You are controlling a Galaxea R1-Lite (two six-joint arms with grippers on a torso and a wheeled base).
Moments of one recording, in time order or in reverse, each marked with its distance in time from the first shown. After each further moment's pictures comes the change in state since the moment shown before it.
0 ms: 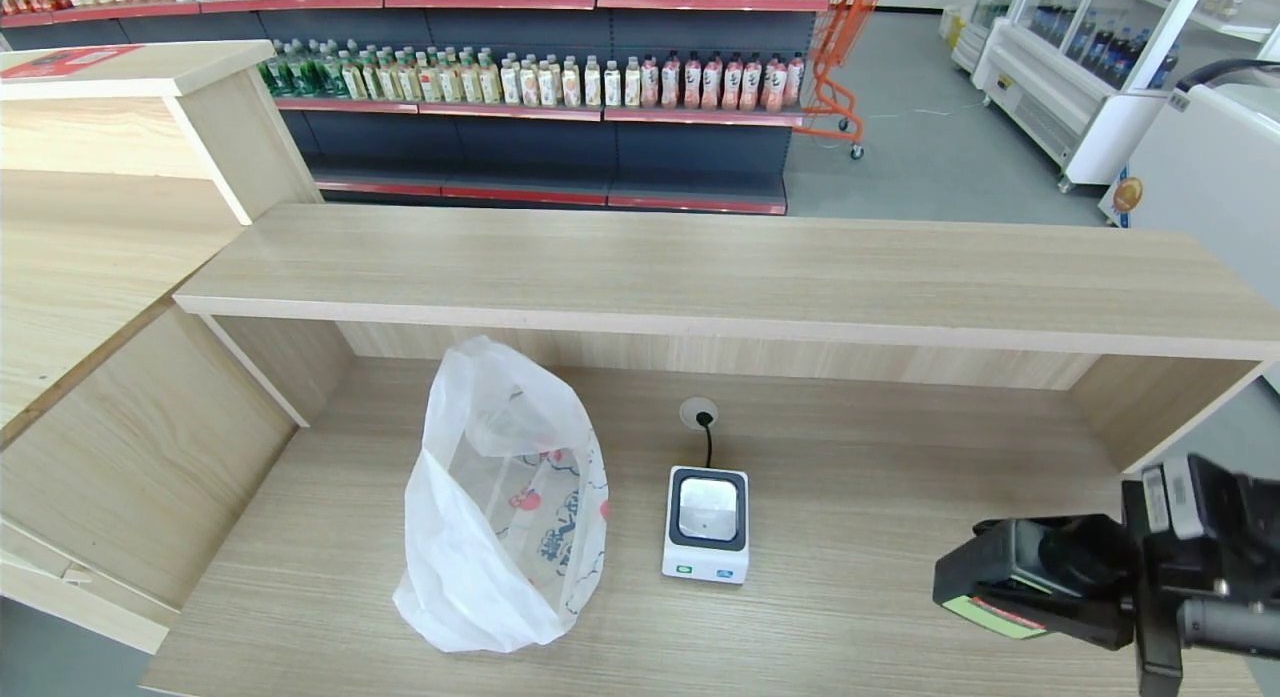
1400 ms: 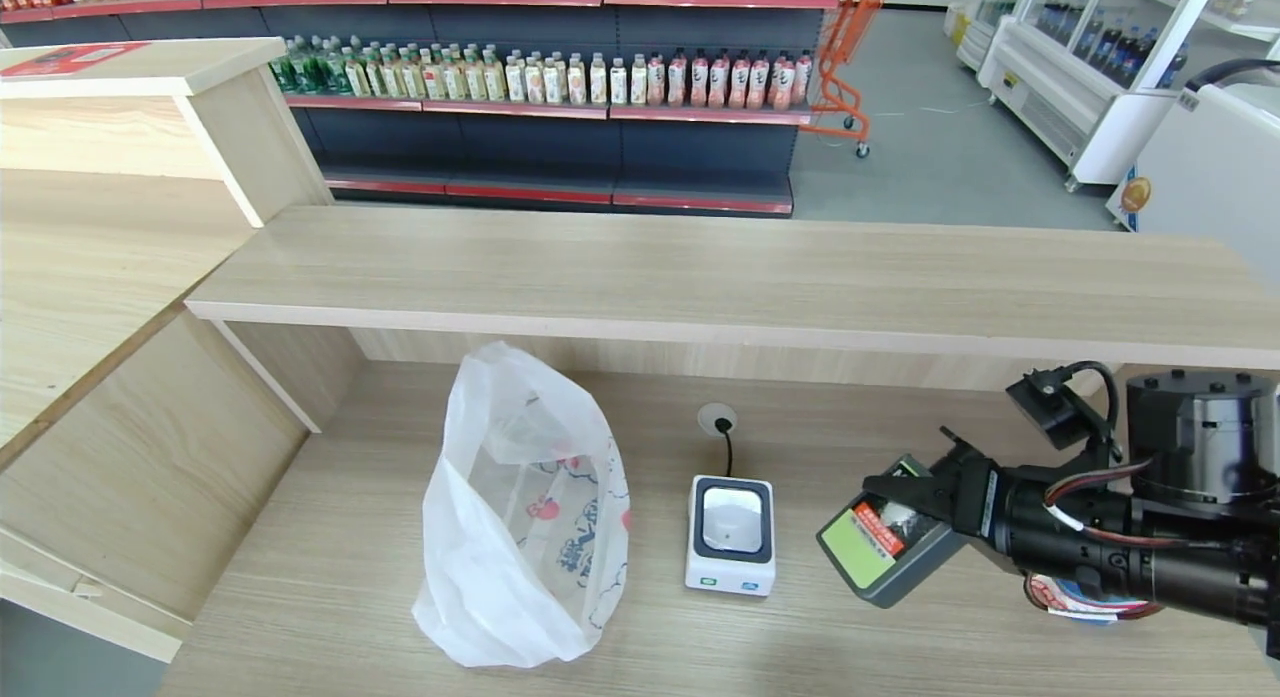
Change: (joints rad) left arm -0.001 0.000 0.000 0.000 0.000 0.001; right arm 0.230 0.259 -0.033 -0.349 -0.399 1.401
